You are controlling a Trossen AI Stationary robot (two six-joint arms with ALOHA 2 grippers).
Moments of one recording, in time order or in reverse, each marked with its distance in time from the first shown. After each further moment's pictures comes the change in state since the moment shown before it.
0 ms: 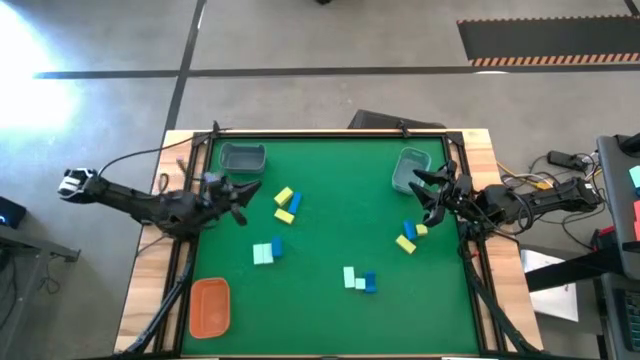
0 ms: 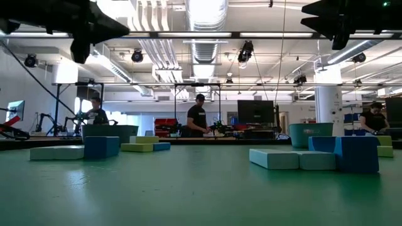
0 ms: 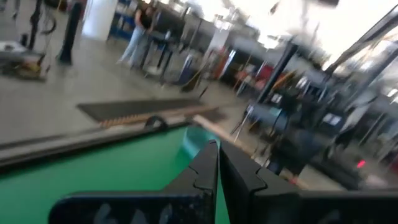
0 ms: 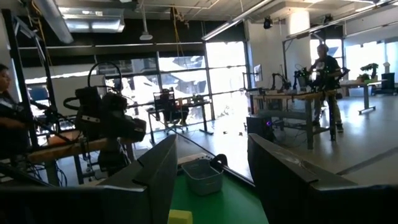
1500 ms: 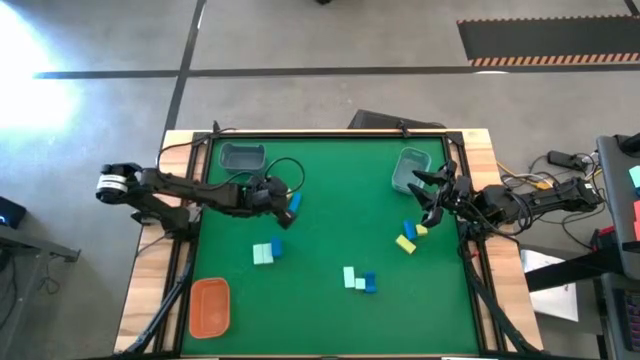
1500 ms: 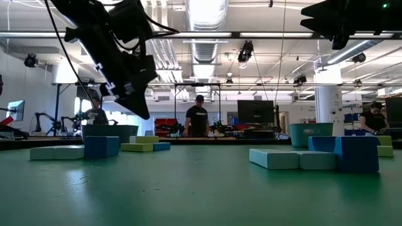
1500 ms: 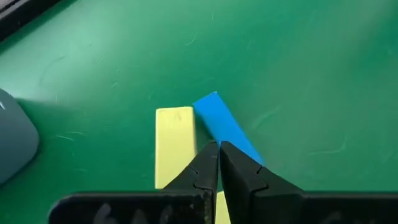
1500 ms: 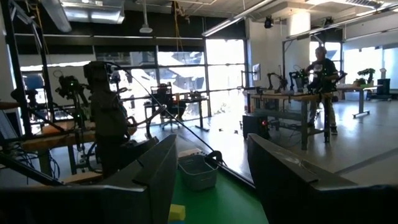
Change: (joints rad) left arm 0.286 0.687 0.416 -0.712 0.308 -0.123; right arm 0.000 0.004 0.001 -0.023 0.000 -0.037
